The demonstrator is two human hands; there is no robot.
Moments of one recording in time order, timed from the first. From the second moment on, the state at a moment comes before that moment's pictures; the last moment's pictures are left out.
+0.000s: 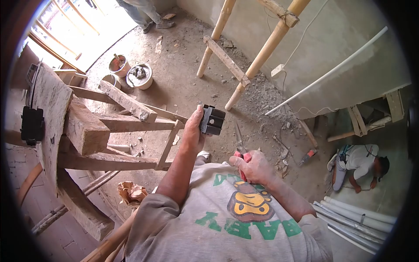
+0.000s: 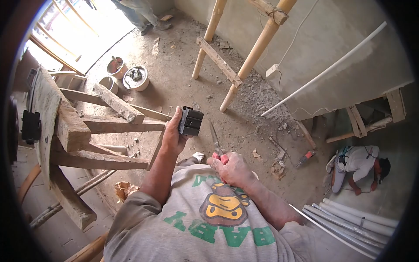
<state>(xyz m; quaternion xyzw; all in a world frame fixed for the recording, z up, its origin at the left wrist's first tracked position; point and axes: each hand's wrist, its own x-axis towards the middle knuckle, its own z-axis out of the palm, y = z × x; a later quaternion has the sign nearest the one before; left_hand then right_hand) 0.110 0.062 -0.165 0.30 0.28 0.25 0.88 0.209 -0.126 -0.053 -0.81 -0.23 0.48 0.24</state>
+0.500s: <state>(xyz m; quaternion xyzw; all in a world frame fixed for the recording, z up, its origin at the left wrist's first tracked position) 0.111 0.052 -0.146 0.29 0.32 0.16 0.89 0.210 -0.150 -0.058 -0.75 -0.29 0.49 0.34</state>
